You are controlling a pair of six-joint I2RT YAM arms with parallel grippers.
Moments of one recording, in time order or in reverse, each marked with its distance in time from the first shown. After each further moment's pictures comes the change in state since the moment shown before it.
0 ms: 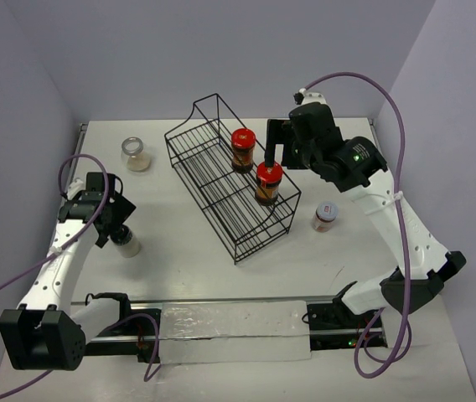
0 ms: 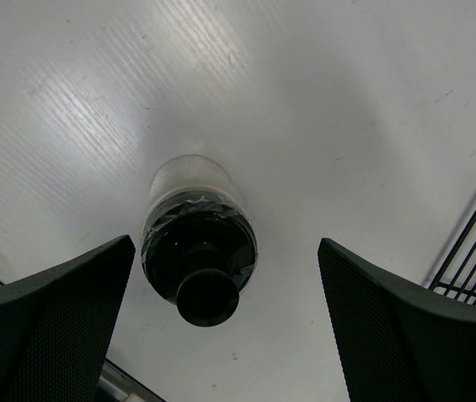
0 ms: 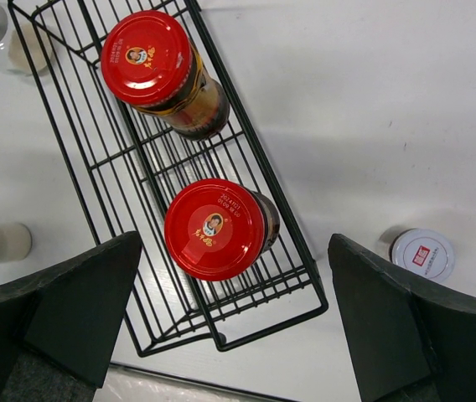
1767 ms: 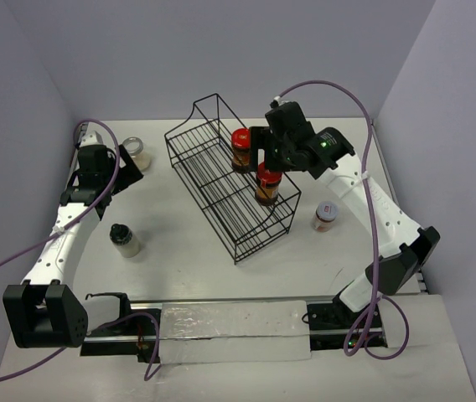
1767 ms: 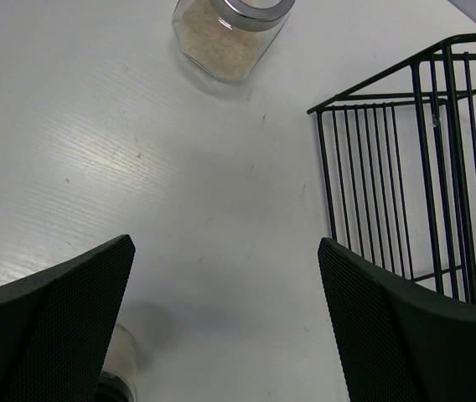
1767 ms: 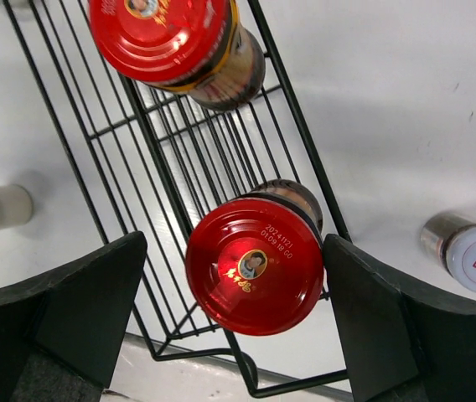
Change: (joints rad) left arm 0.028 0.132 0.088 0.500 0.227 0.419; right arm -0.004 0.148 -0.010 0.001 -0.129 0.034
